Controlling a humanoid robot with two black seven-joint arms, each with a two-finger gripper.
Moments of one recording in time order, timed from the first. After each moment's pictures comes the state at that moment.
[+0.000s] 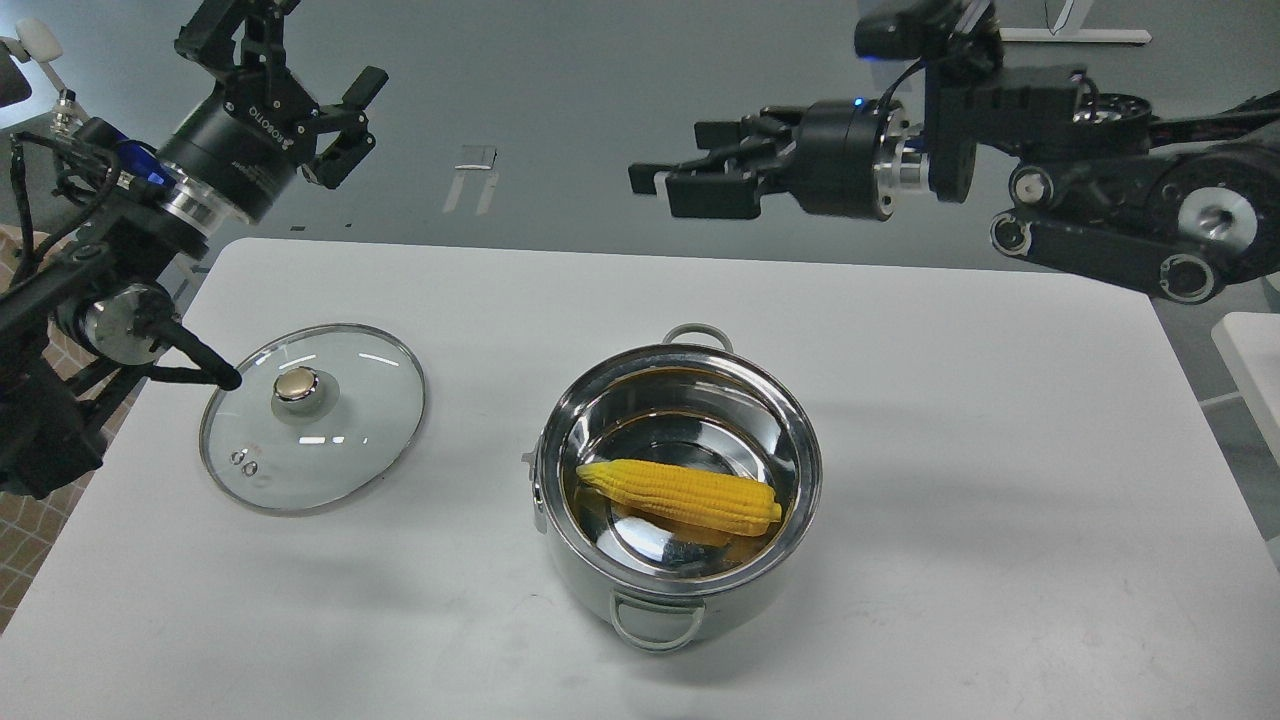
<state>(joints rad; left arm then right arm) -0.72 0.63 -0.78 -1.01 0.32 -0.43 -0.49 1.64 -0.39 -0.37 1.01 -0.81 -0.06 0.49</state>
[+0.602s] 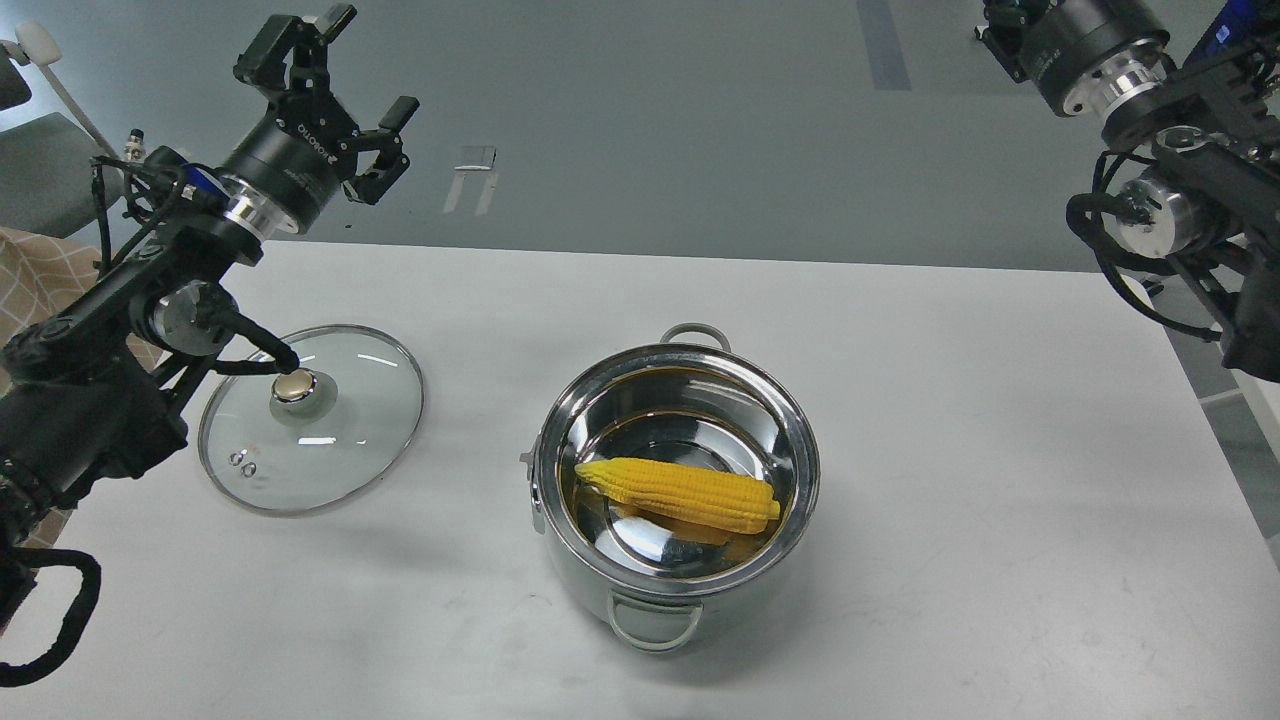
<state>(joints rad) -0.81 0.41 -0.82 -0.69 0.31 -0.49 -0.41 1.16 -0.40 0.37 0.67 -0.28 0.10 0.49</state>
